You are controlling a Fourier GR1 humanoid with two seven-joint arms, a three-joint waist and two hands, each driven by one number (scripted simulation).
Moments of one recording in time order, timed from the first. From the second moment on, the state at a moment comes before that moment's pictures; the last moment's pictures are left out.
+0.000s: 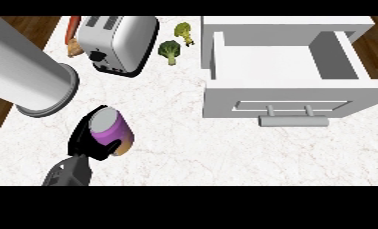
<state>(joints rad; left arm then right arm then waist) -0.24 0.10 0.29 -0.80 0.20 -0.50 -0.34 0.41 -0.03 -0.77 -2.23 -0.57 0.55 0.25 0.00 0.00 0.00</state>
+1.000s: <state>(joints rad) -0.37 0.00 0.05 -1.31 0.30 0.09 -0.06 0.48 -0.01 -0.74 -2.30 -0.58 0.50 0.25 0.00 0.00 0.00</state>
